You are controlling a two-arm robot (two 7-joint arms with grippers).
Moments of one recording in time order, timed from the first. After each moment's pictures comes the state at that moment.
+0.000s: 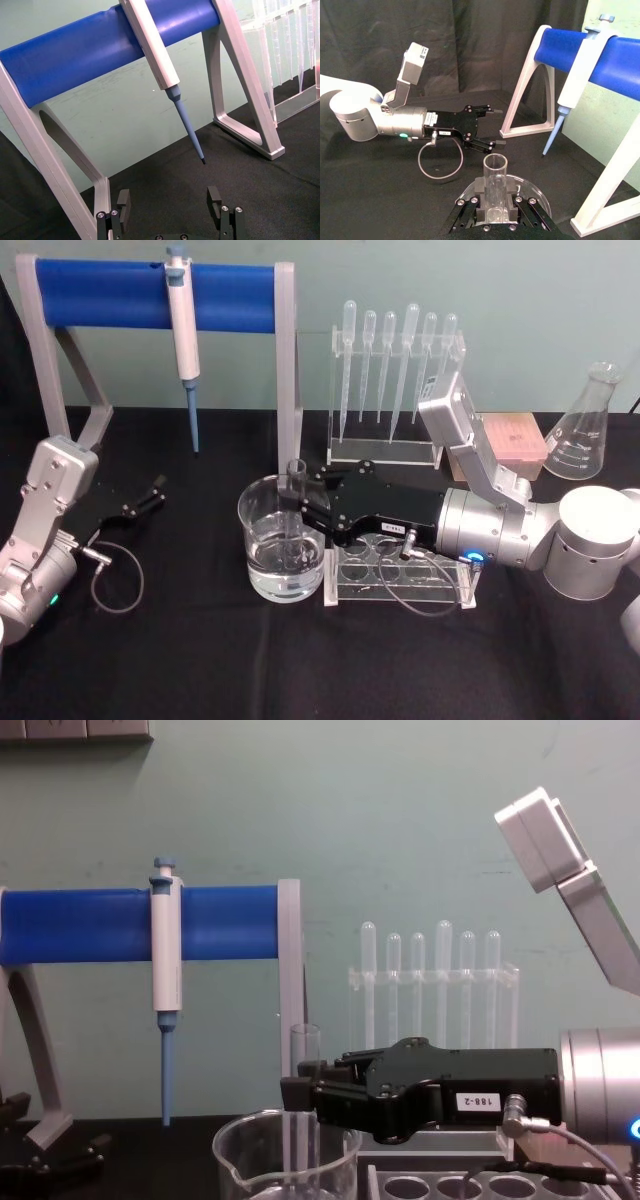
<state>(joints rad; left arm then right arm) -0.20 0.60 0.45 -1.41 -0.25 -0.12 0.03 0.53 0.46 -0.67 -1.38 0.50 0.02 0.72</state>
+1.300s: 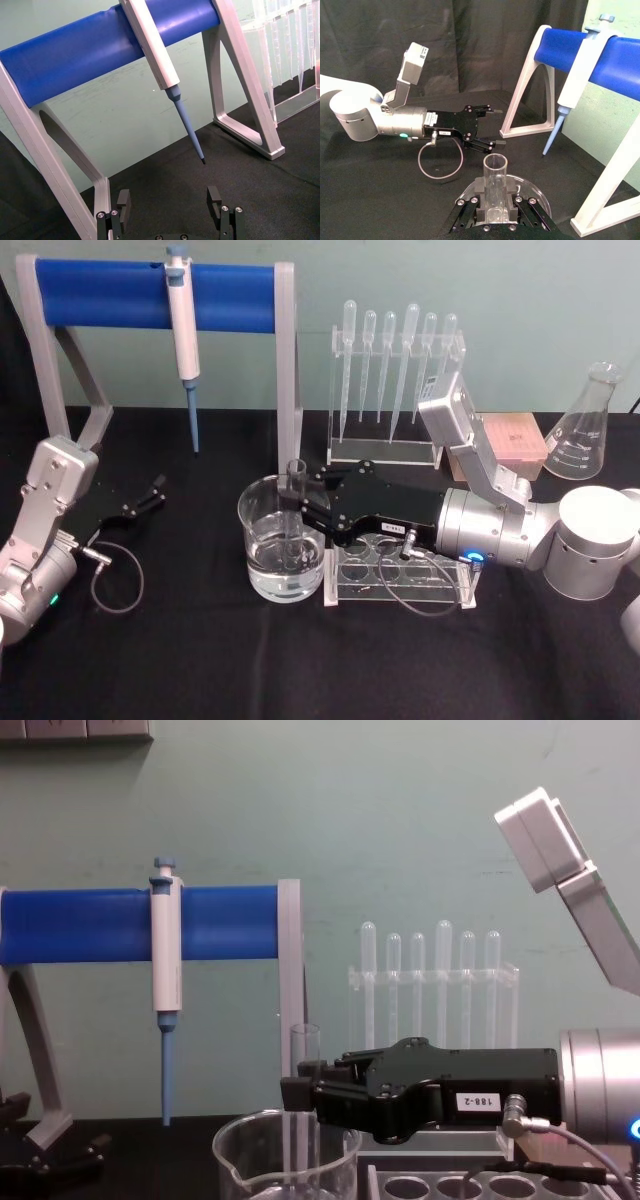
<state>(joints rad) -0.20 0.60 0.45 -1.41 -0.25 -0.12 0.03 0.53 0.46 -0.67 -1.38 0.50 0.02 0.72</state>
